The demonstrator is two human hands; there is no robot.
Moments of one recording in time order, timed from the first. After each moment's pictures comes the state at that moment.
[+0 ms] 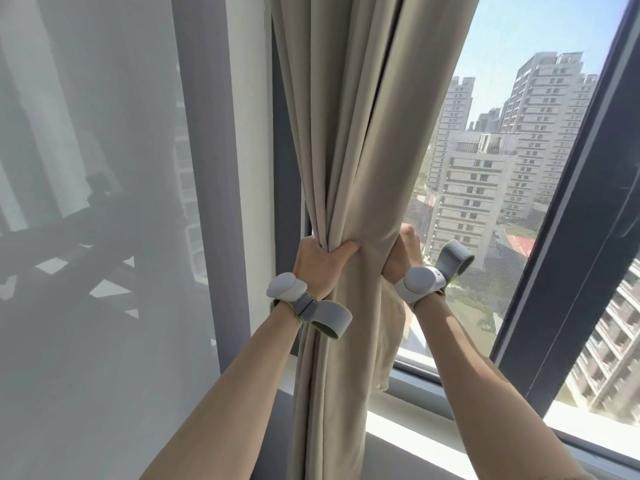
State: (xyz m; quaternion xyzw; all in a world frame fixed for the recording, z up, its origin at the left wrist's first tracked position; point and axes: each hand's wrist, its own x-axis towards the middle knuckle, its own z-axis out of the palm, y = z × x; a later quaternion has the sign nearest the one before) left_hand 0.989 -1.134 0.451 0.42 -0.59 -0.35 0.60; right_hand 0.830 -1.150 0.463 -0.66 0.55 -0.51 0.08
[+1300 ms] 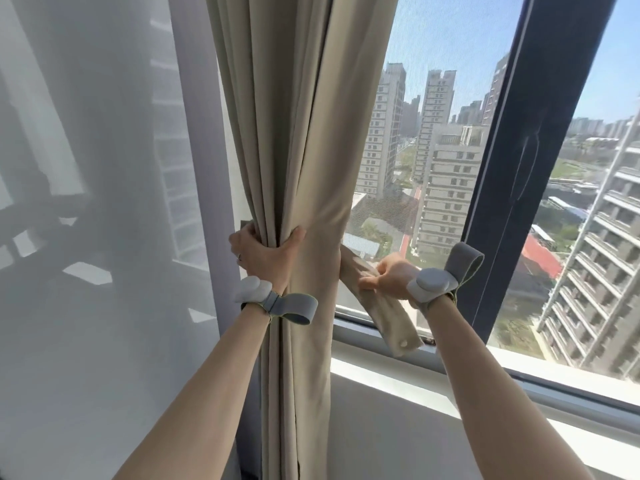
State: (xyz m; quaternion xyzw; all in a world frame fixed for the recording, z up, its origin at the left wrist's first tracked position) left_hand 1.012 -1.023 0.441 0.53 -0.45 -0.20 0.69; right_hand 0.788 -1.013 0.443 -0.63 0.71 -0.22 0.23
